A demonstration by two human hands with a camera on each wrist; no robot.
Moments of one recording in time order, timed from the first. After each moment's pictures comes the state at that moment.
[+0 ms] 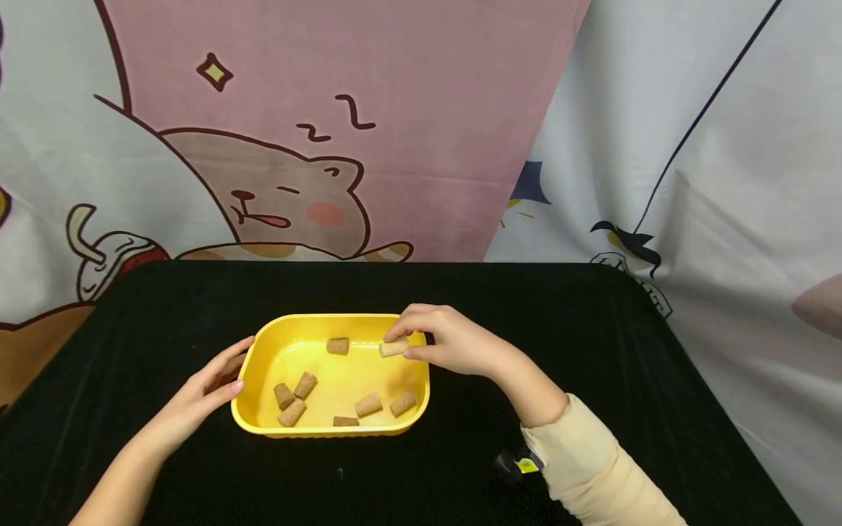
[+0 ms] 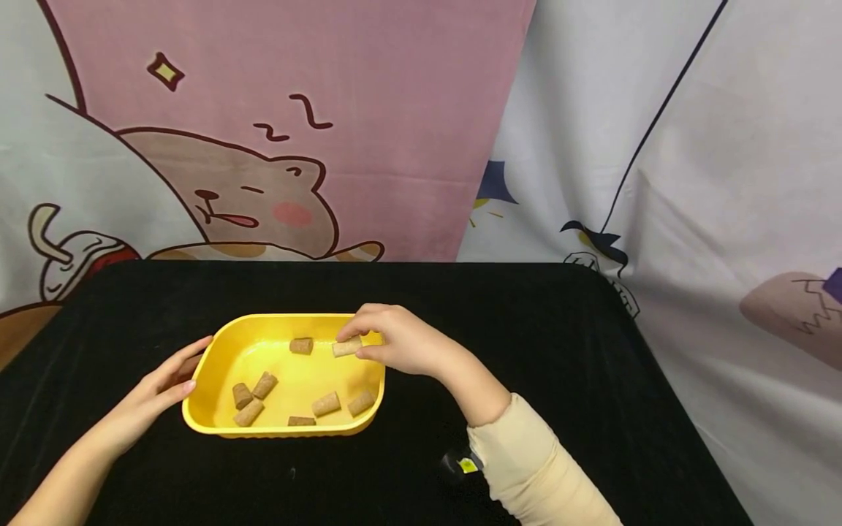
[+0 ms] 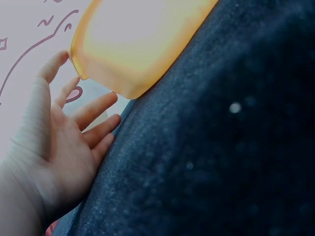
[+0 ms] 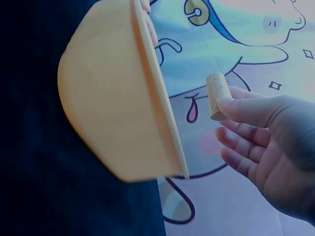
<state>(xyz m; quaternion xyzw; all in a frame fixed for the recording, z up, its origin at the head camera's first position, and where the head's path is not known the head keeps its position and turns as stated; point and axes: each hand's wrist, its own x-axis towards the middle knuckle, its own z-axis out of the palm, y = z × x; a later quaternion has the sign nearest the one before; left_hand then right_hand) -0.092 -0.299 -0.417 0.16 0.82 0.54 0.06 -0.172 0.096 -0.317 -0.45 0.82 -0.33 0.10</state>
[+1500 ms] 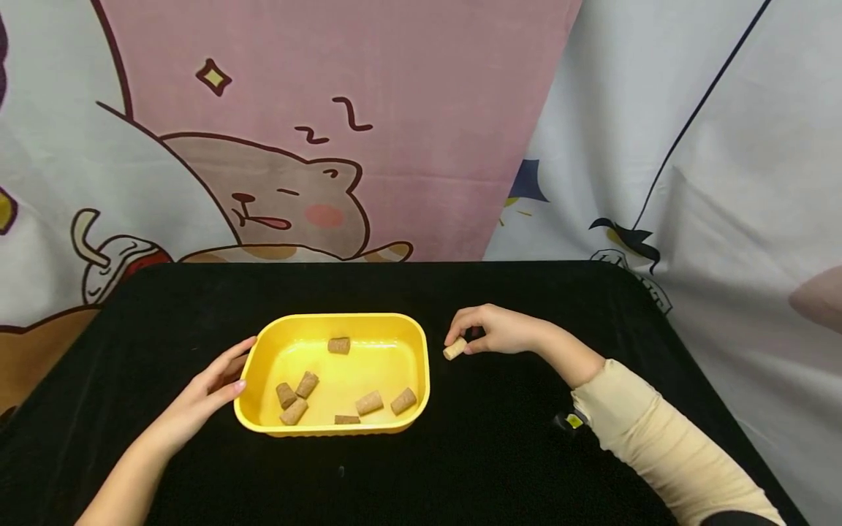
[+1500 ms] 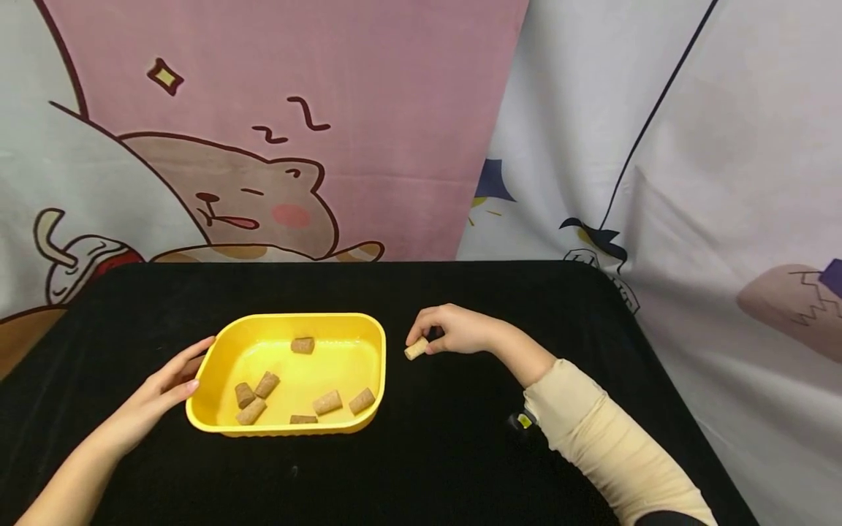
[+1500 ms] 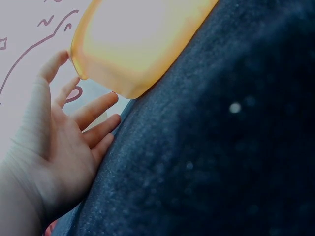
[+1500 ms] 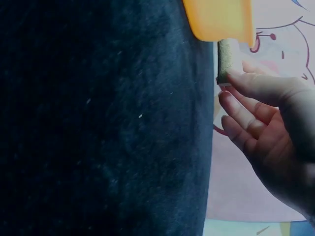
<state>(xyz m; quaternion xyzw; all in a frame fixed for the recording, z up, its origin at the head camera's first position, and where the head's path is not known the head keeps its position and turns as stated) -0.090 -0.299 -0.414 0.16 0.82 0.55 0.06 -0.227 0.175 -0.361 -0.44 0.82 -0.29 0.23</state>
